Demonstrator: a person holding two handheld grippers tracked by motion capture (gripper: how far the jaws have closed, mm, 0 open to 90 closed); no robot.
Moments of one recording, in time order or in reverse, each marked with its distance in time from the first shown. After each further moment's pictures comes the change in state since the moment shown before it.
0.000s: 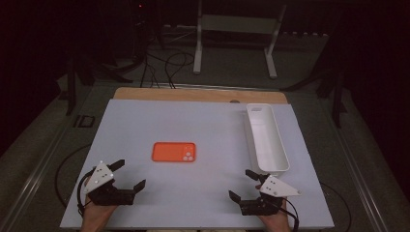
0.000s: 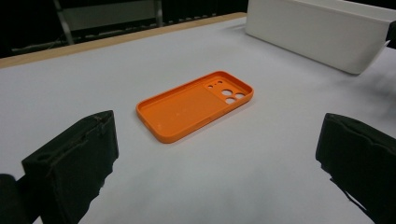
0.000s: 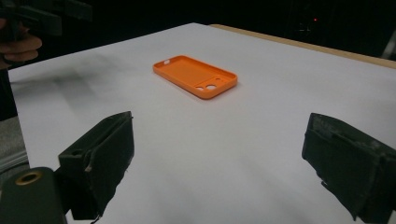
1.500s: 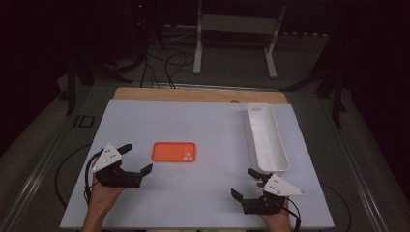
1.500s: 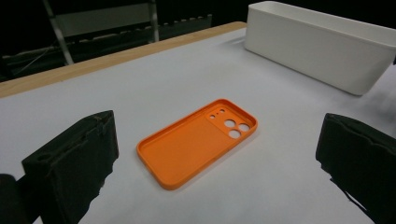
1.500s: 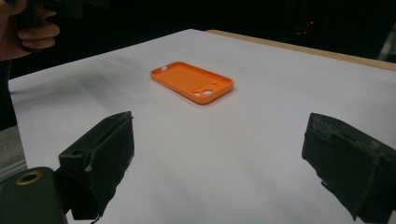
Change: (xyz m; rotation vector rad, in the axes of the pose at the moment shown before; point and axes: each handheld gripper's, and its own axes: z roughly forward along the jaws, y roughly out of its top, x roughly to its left) left arm 0.009 0.043 0.027 0.007 -0.016 0.019; right arm -0.004 0.001 -0.005 -0.027 -0.016 0.026
